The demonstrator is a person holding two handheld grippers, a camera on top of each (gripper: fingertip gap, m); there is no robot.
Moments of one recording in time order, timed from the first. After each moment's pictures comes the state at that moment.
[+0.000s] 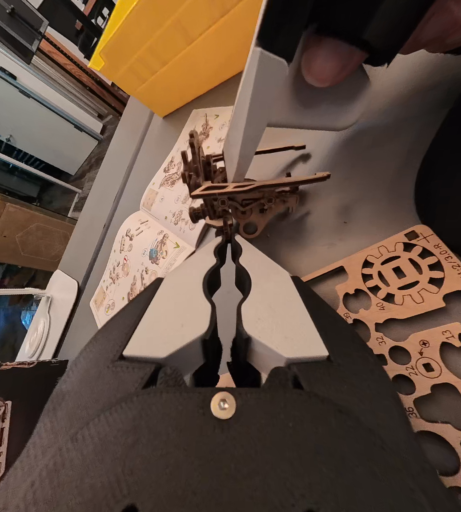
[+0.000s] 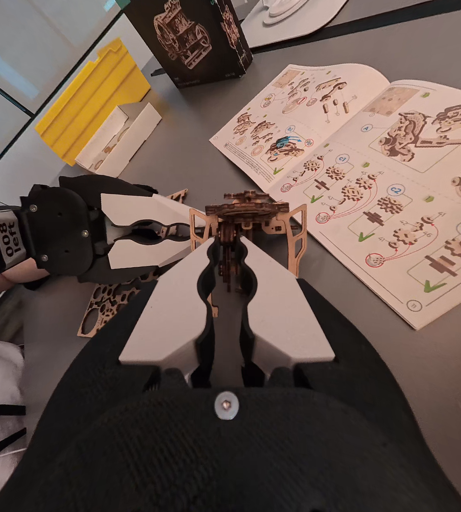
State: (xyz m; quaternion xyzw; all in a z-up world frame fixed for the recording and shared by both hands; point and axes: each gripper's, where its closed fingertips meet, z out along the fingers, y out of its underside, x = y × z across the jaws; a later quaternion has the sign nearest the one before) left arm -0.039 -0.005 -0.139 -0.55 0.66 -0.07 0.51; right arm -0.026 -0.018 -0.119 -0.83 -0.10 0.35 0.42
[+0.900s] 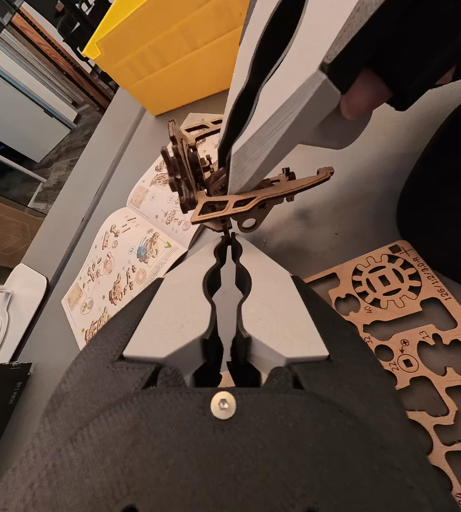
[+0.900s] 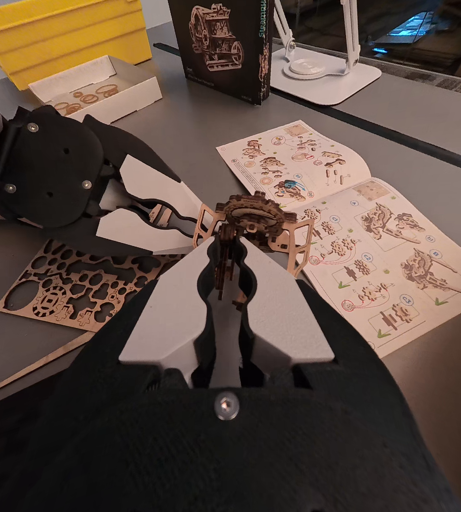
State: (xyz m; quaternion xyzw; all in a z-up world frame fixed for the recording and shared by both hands) left arm -0.039 -0.009 -0.134 -0.57 0.64 -0.13 0.49; right arm -0.037 -0.017 -0.099 -0.81 -0.25 0.20 0.50
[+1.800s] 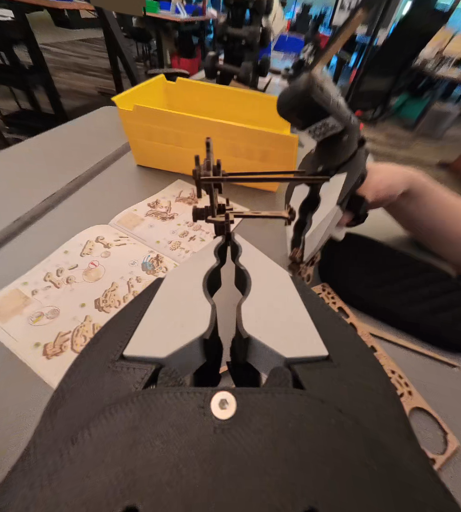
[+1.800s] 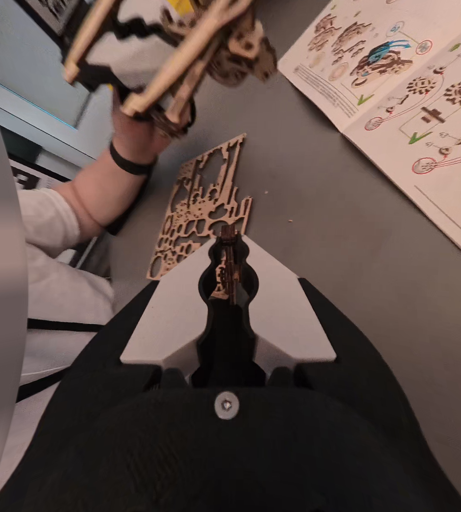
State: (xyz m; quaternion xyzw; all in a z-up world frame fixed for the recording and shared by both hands) left arm -0.078 0.018 -0.053 -0.59 0.54 -0.46 0.39; right arm -0.052 -0.062 -0.118 -0.83 -0.15 0.45 0.29
